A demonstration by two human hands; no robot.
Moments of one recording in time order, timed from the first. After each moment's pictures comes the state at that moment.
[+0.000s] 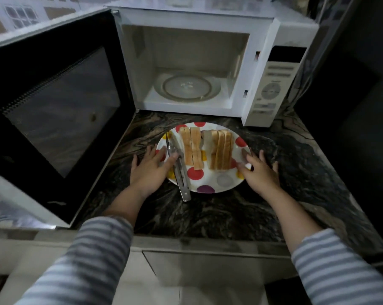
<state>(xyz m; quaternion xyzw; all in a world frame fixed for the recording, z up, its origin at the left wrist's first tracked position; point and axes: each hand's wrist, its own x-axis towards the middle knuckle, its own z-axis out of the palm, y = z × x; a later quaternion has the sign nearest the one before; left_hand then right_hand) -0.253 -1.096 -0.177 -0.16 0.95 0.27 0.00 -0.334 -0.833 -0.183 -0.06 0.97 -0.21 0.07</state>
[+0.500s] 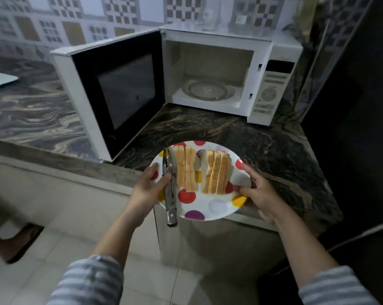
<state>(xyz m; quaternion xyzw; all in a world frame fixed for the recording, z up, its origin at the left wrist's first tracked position) -0.061 -1.015 -0.168 -0.24 0.71 0.64 -0.16 -0.186 -0.778 -0.151 -0.08 0.71 -0.66 0.23</state>
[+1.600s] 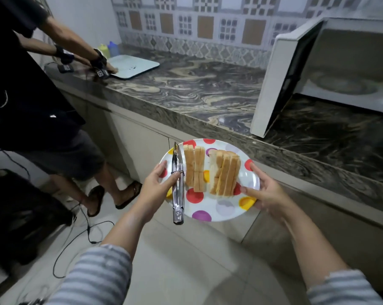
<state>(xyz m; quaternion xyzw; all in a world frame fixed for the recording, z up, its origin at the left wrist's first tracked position) 0.254 -1.224 -0.174 -0.34 0.69 0.59 -0.26 0.047 -1.025 -0.194 -0.22 0.62 -0.65 0.39</state>
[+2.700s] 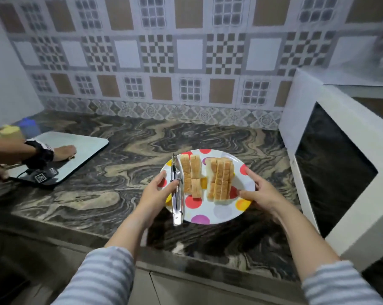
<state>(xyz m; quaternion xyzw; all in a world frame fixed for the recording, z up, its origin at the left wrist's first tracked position) -0.077 -1.557 -0.124 -0.23 0.75 0.60 -0.17 -0.210 -1.310 -0.125 -0.15 0.73 -0.63 0.22</state>
